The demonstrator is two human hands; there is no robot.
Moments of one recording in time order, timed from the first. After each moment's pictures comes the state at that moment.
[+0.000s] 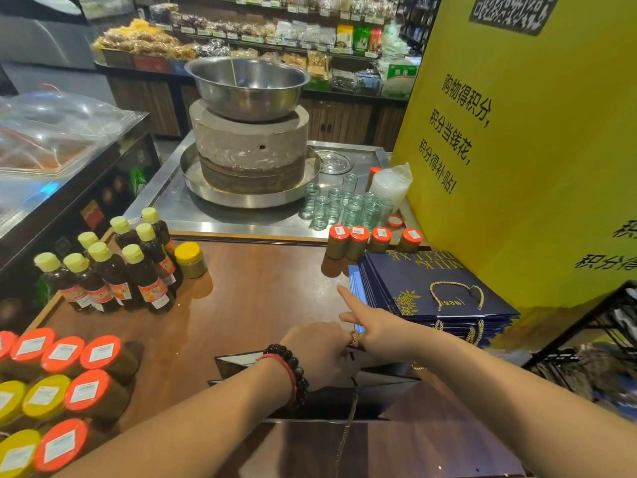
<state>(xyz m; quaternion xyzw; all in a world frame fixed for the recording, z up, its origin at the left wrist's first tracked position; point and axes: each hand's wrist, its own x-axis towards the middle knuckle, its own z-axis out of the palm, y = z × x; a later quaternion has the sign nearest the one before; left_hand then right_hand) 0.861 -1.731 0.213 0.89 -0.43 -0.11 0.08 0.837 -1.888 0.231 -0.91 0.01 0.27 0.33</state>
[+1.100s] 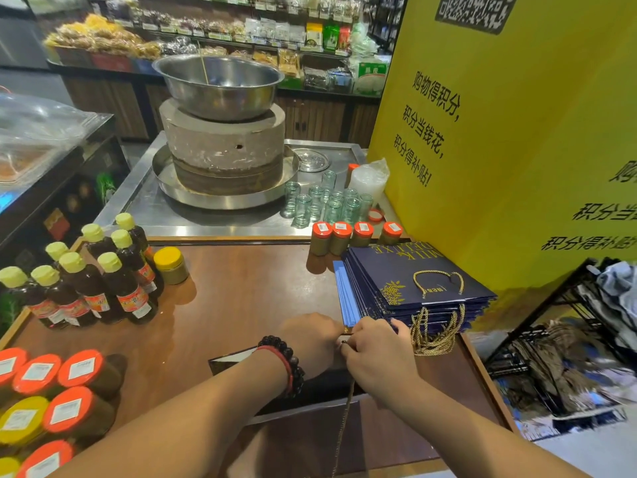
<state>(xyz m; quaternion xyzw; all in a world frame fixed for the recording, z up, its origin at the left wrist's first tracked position) 0.867 -1.731 0.208 0.88 -0.46 -0.09 0.05 0.788 -1.848 0.191 -0.98 0.18 0.00 0.10</state>
